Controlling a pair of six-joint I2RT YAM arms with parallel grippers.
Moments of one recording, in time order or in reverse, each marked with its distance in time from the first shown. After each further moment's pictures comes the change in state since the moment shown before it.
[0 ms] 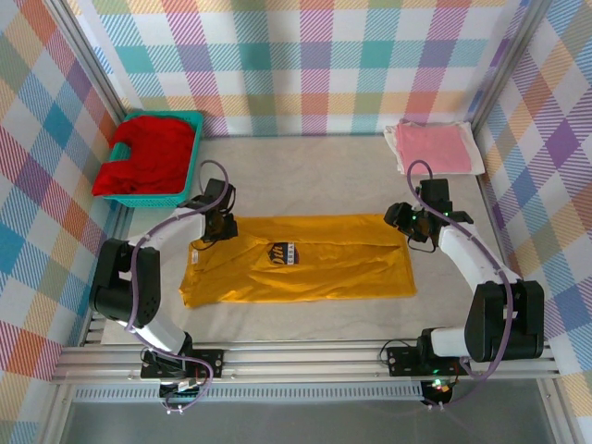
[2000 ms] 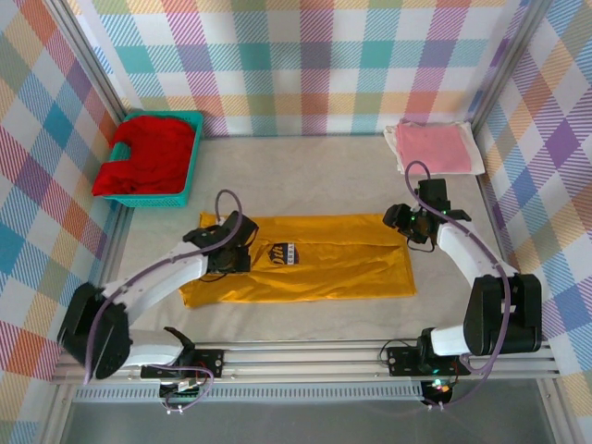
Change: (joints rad) left arm -0.328 -0.354 -0.162 -0.216 -0.061 -0.149; right arm 0.000 0.039 0.011 -0.014 0.008 -0.008
